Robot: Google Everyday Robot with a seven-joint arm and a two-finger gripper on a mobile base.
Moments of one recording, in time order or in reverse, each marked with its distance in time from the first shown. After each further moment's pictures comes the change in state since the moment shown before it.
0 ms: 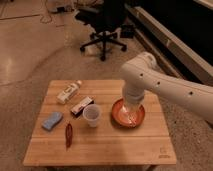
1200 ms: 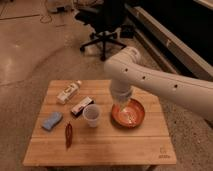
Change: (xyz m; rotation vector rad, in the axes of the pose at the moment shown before) arm -0.058 -0.039 -0.020 -0.023 0.001 -0.118
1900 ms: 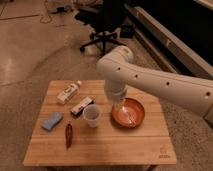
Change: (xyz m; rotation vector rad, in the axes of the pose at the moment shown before) arm 0.000 -0.001 -0.003 -0.011 -0.013 -0.013
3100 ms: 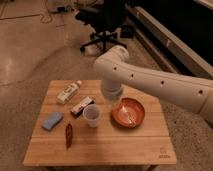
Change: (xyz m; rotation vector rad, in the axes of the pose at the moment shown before) arm -0.022 -0.017 0.011 0.012 -0.006 -0.018
